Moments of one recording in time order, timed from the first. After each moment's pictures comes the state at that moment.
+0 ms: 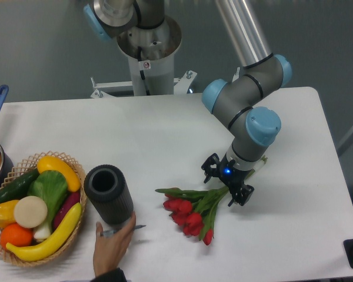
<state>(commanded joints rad) 2.65 -2.12 -1.73 -0.87 1.28 1.46</state>
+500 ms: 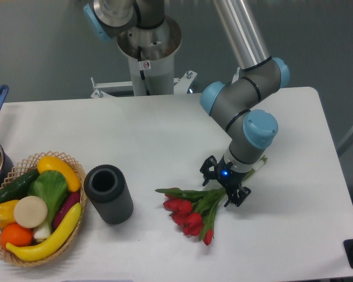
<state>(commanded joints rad) 2.64 -2.12 -1.73 -0.86 1.28 1.43</state>
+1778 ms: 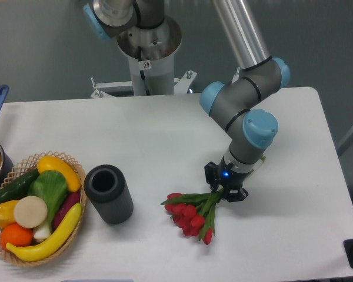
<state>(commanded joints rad) 2.64 -2.10 -1.71 -0.86 1.28 1.42</state>
